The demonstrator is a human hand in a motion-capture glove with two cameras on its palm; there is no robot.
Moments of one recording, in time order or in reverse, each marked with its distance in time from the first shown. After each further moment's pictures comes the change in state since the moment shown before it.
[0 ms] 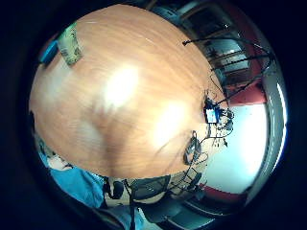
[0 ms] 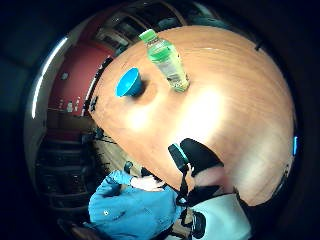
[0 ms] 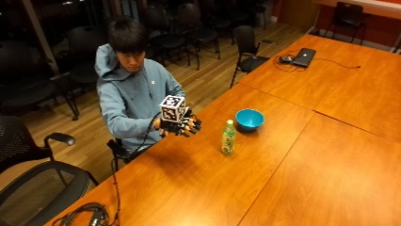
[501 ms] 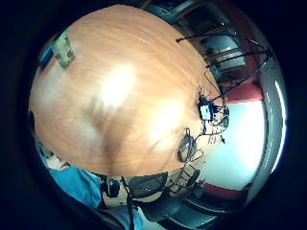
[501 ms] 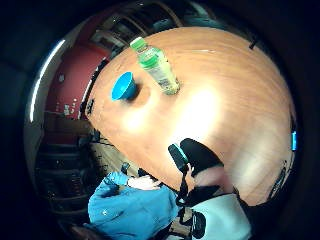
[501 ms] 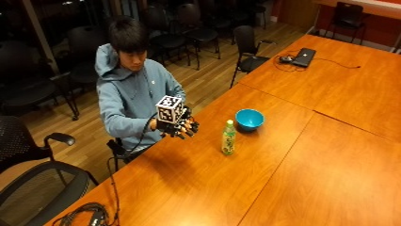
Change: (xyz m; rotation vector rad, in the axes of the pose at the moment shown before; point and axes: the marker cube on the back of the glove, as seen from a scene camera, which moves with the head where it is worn) arm 0.016 0.009 -0.006 -0.039 0.019 0.067
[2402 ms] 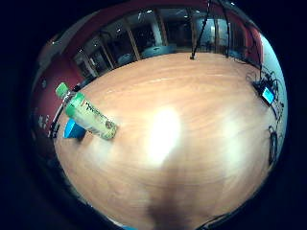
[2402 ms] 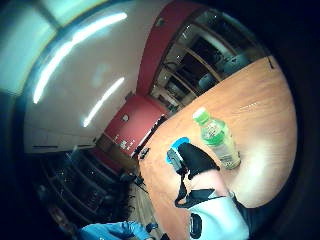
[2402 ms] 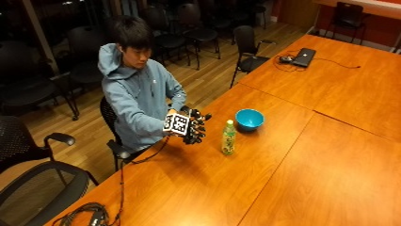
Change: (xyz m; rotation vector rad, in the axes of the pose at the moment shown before) arm -0.085 -0.070 0.067 0.836 -0.660 0.221
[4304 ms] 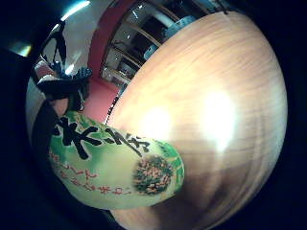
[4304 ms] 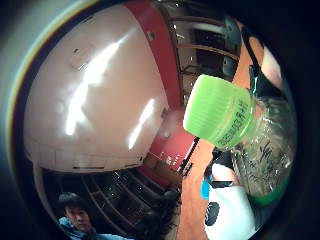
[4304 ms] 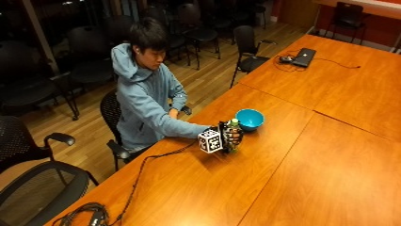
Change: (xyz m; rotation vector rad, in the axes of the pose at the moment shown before) arm -0.021 0.004 0.186 -0.077 -0.564 0.249
